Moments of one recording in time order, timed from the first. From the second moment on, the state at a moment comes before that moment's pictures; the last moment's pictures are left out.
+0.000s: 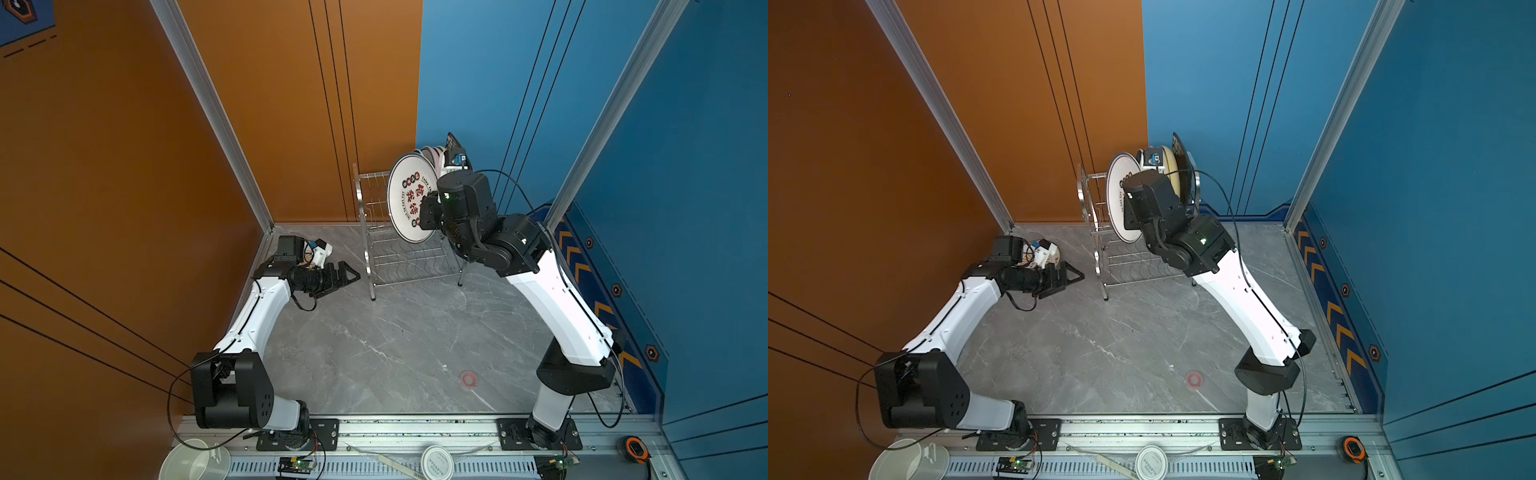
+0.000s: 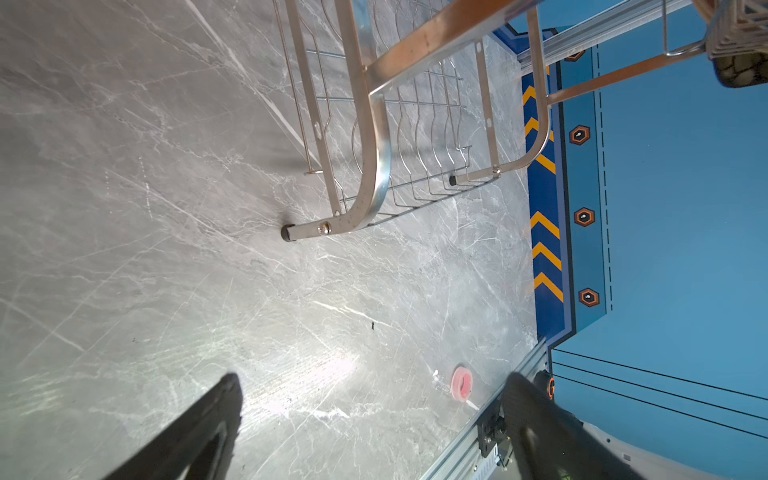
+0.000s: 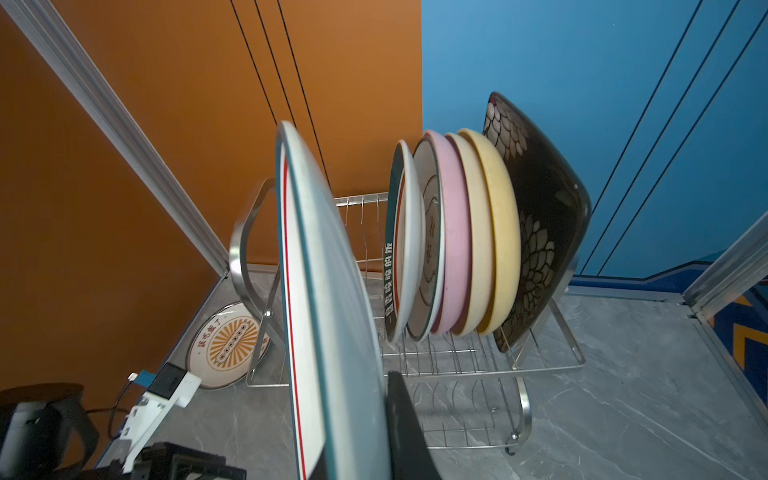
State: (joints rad) left arm 0.01 1.43 1.17 -0.75 0.69 -0.28; right arm 0.87 1.85 2.49 -1.00 0.65 0.34
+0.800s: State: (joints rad) left arm 0.01 1.41 1.17 -0.74 0.65 -0.28; right arm 0.89 2.17 2.51 -0.37 1.01 -0.07
